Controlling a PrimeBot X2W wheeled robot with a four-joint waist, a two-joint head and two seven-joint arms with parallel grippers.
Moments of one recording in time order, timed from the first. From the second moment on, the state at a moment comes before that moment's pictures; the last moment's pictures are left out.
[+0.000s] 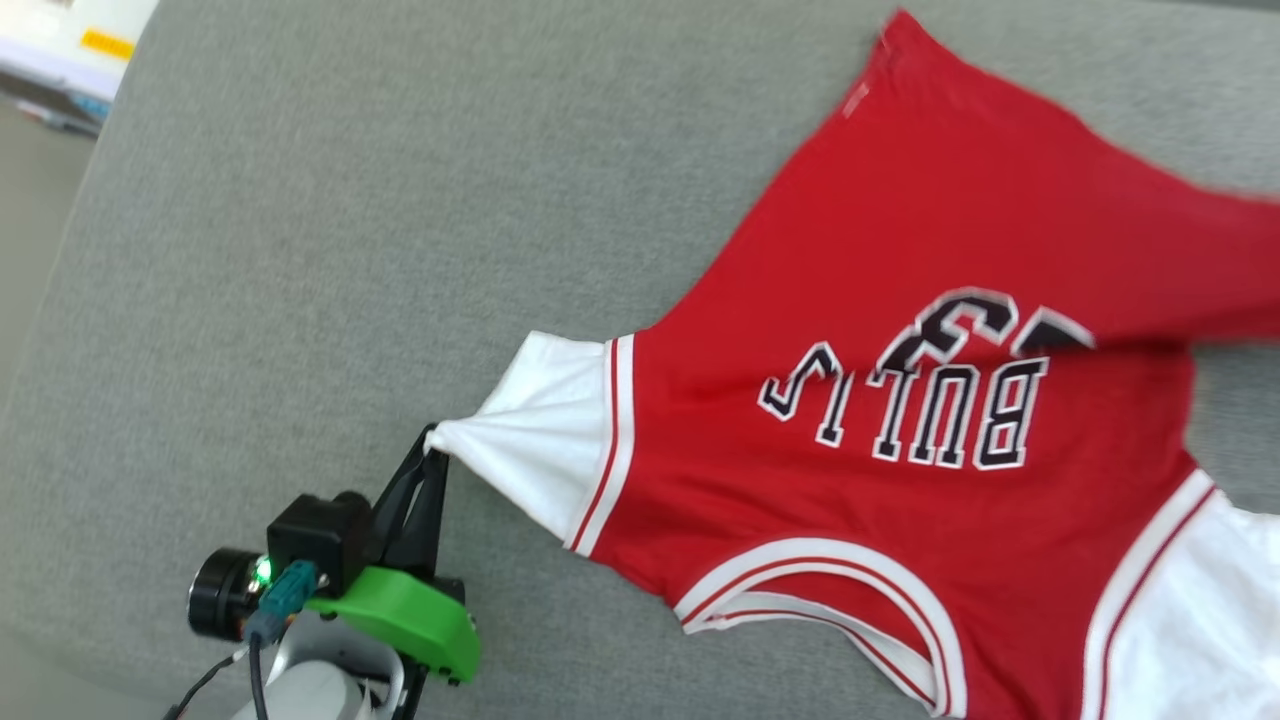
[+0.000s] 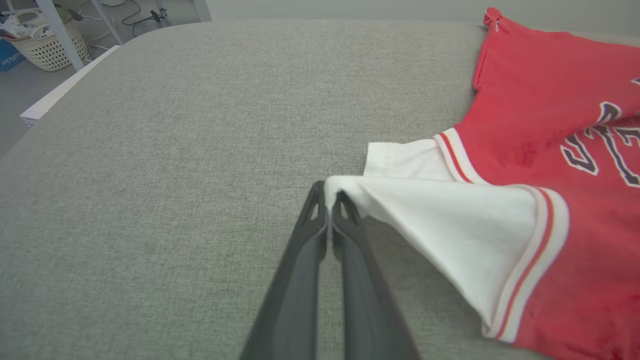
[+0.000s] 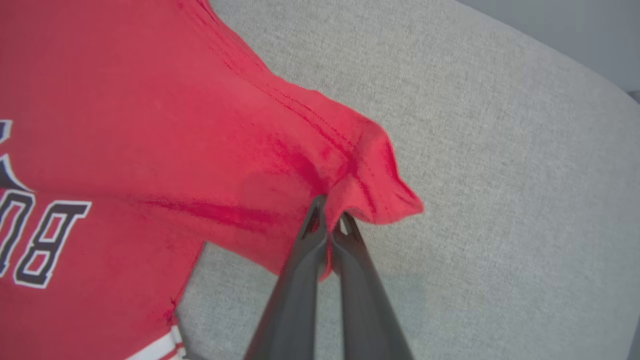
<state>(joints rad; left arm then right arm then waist) -0.22 0.55 -0.67 -0.02 -0.67 0.33 -0.26 -0.51 -0.91 0.19 0.13 0.79 0.13 0.78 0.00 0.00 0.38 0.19</state>
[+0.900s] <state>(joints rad) -0.14 0.59 -0.66 -0.07 -0.69 0.38 -0.25 0.28 -0.58 -0.09 -0.02 0.79 0.13 0.64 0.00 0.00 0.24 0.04</state>
